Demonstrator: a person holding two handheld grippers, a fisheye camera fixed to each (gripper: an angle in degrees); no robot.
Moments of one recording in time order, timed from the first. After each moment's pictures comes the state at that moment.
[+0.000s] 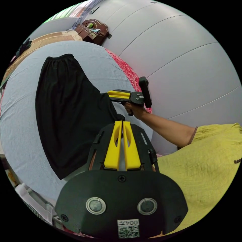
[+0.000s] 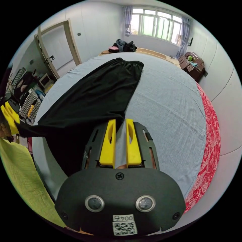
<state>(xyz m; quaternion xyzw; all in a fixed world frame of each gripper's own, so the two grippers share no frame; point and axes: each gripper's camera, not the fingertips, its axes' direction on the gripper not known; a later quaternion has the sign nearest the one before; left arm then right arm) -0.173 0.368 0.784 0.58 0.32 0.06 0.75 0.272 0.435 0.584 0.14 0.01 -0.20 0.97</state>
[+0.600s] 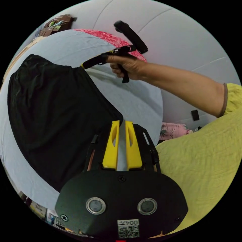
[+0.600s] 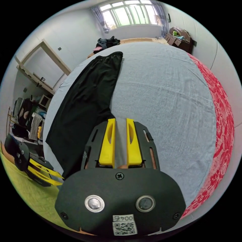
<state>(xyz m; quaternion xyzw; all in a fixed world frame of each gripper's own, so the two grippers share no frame) -0.099 0.360 0.796 0.49 0.19 0.19 0.83 0.320 0.408 0.614 0.10 -0.07 -0.08 0.99</state>
